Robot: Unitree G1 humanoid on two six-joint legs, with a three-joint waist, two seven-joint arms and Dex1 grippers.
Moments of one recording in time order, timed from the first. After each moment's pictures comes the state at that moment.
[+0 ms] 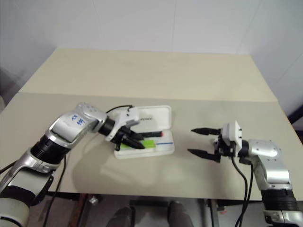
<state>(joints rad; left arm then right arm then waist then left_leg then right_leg) -0.93 0.67 -0.49 -0.02 -0.28 0.95 -1.15 -0.29 -0.70 -0.13 0.08 0.51 0.00 1.35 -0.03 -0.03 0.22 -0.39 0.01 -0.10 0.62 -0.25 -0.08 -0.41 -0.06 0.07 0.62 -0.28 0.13</state>
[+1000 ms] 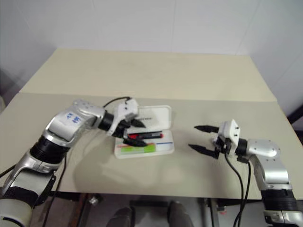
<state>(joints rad) -0.84 0.64 -0.29 -0.10 -0.31 0.86 -1.08 -0.27 -0.70 -0.12 0.08 0.39 0.04 1.16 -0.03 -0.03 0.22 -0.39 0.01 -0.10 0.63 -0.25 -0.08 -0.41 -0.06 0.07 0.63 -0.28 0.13</state>
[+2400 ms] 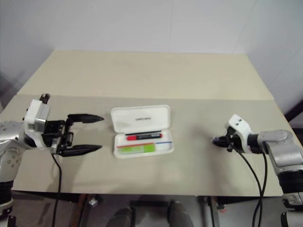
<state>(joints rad) -0.34 0.83 0.29 -0.18 -0.68 0.40 -1.29 -0.46 -0.92 0.02 0.24 0.21 0.52 1.12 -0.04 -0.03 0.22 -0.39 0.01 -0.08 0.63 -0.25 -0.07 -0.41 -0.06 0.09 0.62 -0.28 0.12</state>
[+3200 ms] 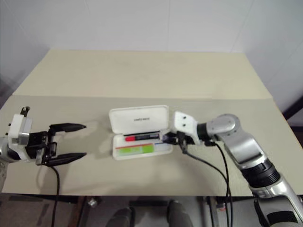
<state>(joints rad) -0.15 0.86 0.41 -0.11 -0.66 0.27 -1.34 -0.66 -0.74 0.33 -0.20 0.20 0.44 1.18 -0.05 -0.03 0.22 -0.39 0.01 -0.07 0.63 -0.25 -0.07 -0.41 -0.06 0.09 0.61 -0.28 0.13</state>
